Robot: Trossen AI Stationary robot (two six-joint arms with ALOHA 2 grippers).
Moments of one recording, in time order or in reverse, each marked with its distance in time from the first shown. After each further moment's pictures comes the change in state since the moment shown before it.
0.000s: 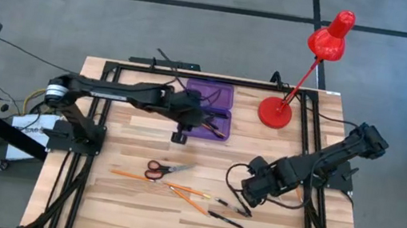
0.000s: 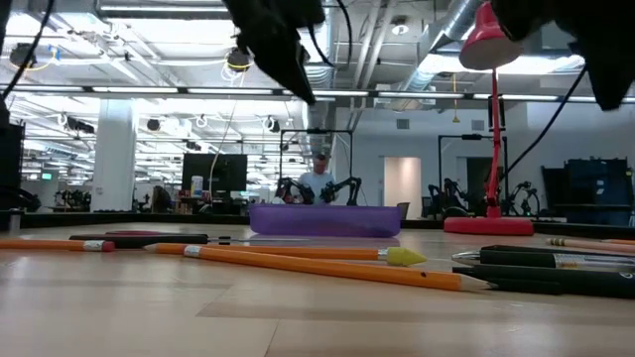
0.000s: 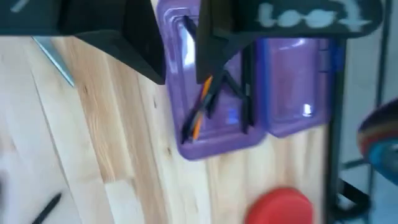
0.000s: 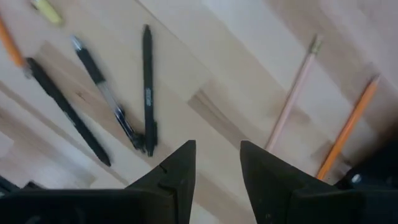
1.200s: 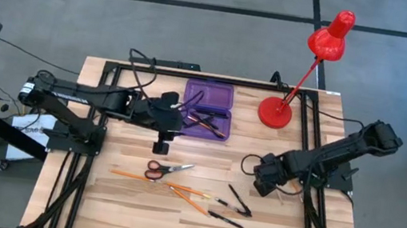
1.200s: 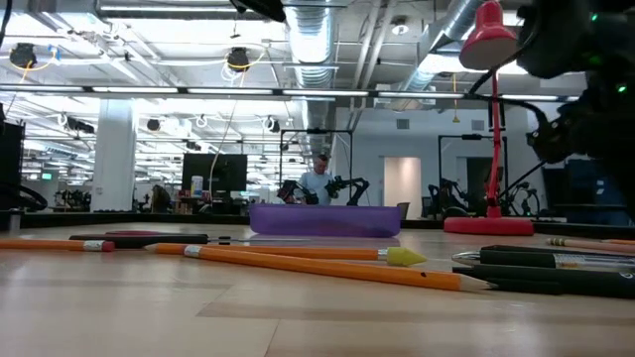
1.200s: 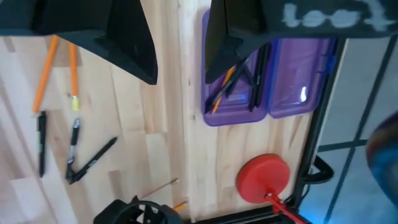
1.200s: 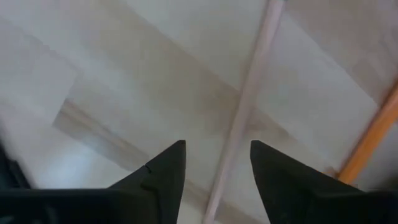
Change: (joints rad) left arm -0.218 -0.233 0.000 -0.085 -0.158 -0.266; right arm -0.157 -0.184 -0.602 0.417 -0.127 -0.058
